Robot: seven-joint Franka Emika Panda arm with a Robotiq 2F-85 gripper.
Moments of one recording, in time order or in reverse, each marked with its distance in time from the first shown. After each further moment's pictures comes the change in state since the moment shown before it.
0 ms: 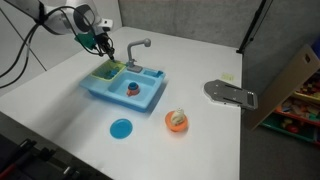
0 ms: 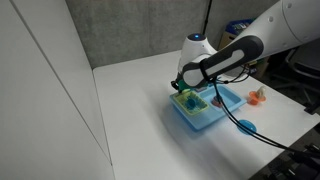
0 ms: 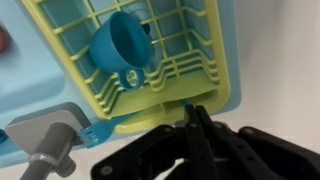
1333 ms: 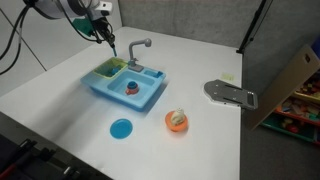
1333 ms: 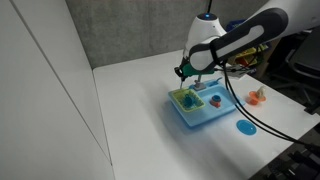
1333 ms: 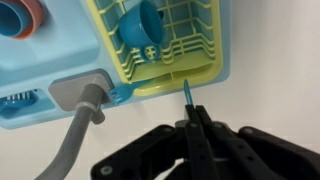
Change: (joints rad) arm -0.003 -0.153 -0.026 -0.093 0.000 0.008 -0.001
